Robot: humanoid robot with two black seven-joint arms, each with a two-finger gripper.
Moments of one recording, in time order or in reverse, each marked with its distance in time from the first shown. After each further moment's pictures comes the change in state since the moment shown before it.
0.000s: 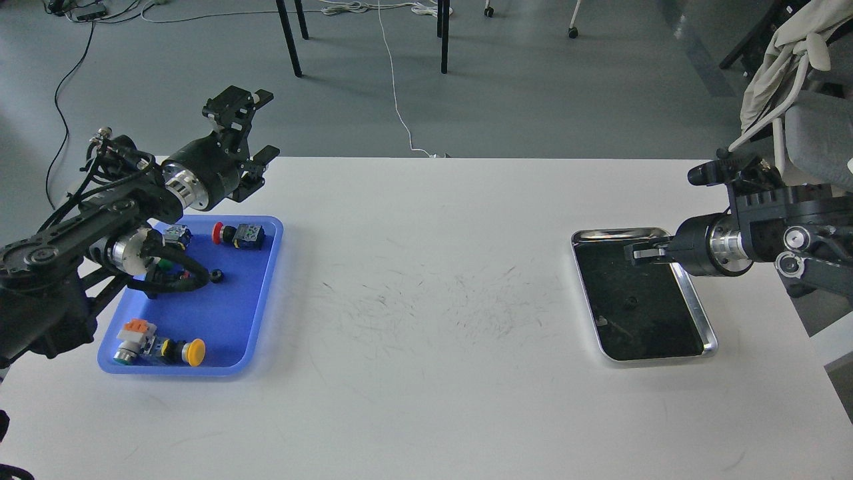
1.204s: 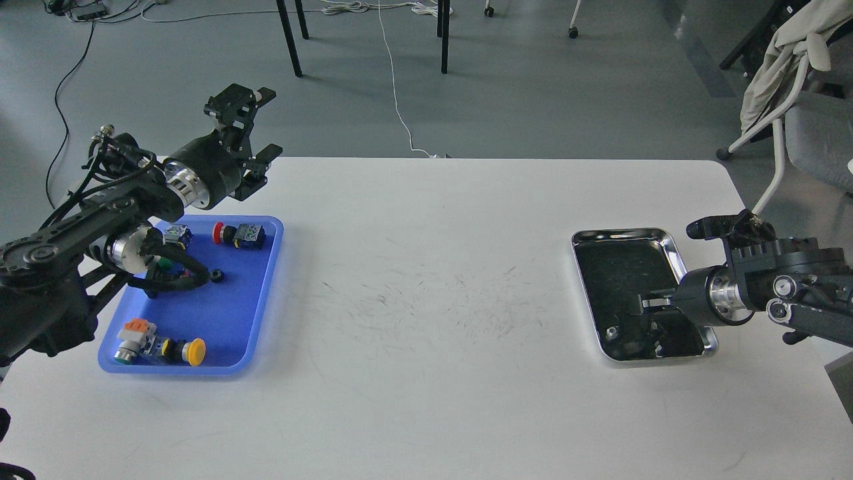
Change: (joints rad) left arm -0.003 -0.002 -0.002 0.000 -0.001 -0.017 0.000; right arm -0.195 0.044 0.018 -0.098 -0.021 0.001 -0.005
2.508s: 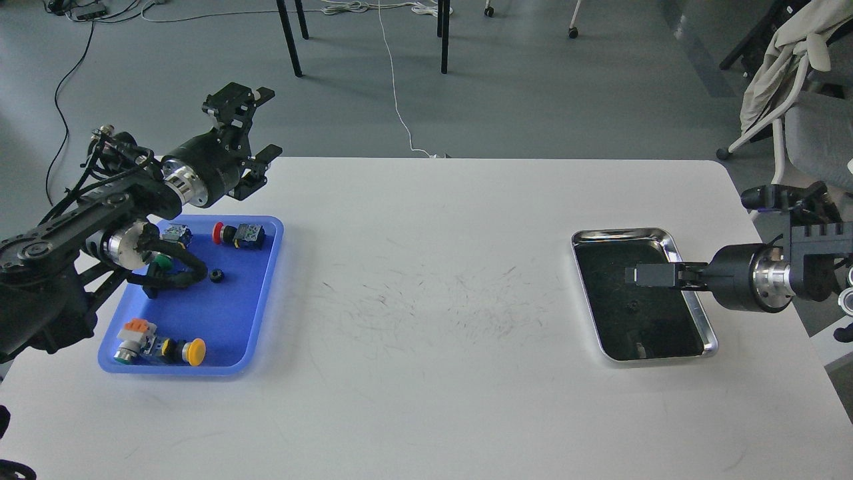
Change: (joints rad) left arm -0.006 0.001 -0.014 -0.001 -0.022 -0.012 0.024; right arm -0.001 -0.227 0.148 0.263 0.049 -0.003 -0.003
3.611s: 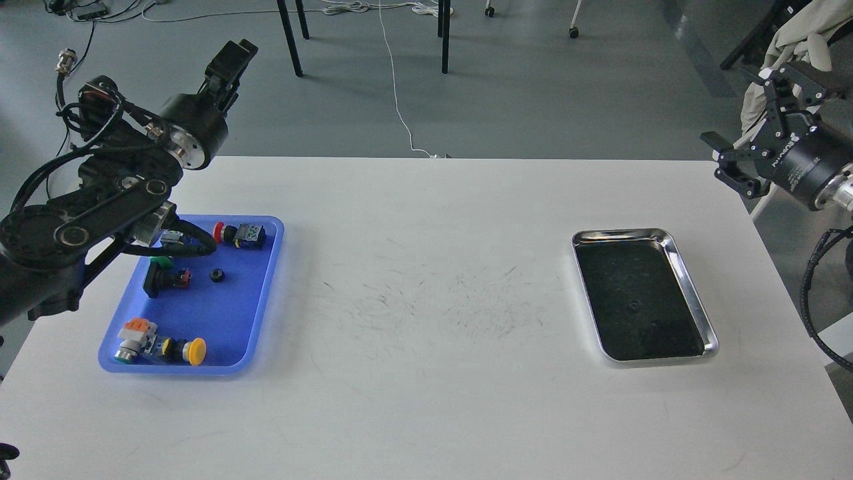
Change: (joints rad) left arm -0.126 0.015 0.101 -0.070 0.268 0.415 0.028; right arm -0.484 0.042 0.907 -0.158 0.815 -0.082 0.092
